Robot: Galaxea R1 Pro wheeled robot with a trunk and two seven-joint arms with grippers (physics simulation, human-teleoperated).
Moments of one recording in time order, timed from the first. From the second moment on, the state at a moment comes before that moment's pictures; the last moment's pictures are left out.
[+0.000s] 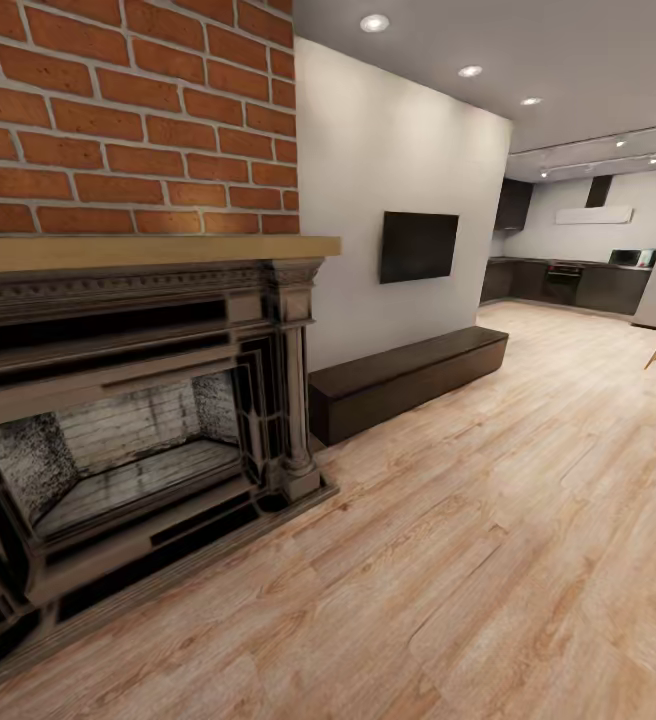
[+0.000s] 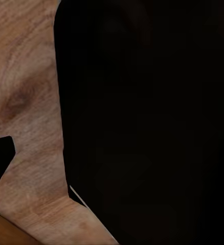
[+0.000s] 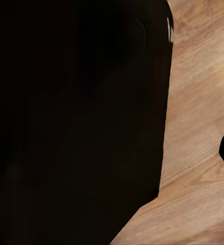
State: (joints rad) left arm 0.00 0.00 0.00 0.00 0.00 0.00 0.00; right arm 0.00 0.00 0.00 0.00 0.00 0.00 0.00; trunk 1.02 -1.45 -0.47
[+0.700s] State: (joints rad) left arm 0.04 -0.09 0.00 0.00 0.00 -0.01 0.00; right arm -0.06 0.05 0.00 -0.02 0.00 -0.03 0.00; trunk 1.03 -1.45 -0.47
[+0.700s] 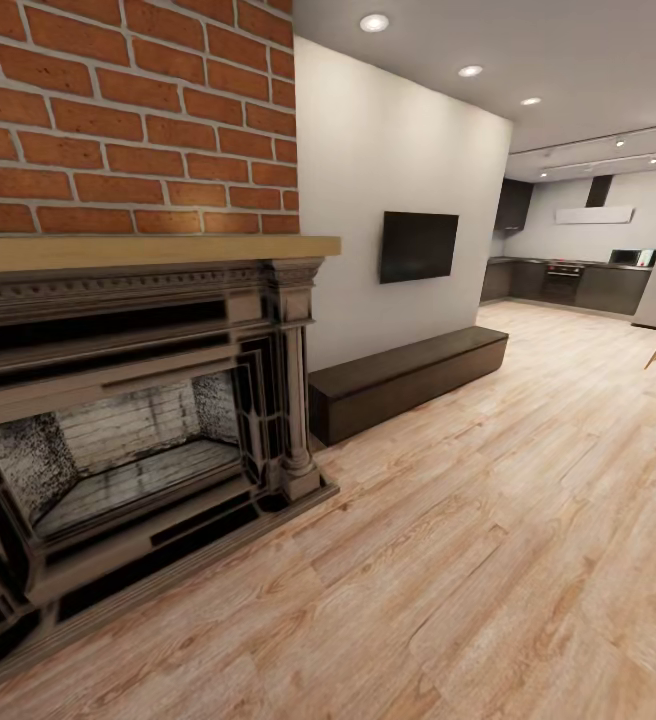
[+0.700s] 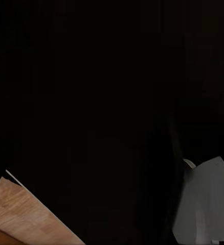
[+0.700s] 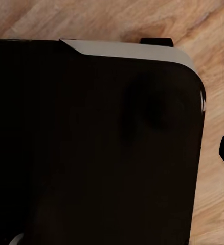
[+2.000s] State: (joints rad) left arm 0.04 -0.09 -0.01 -0.73 -0.01 0.11 0.16; right arm -0.07 -0.16 0.00 -0.54 0.00 -0.09 0.01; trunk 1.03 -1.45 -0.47
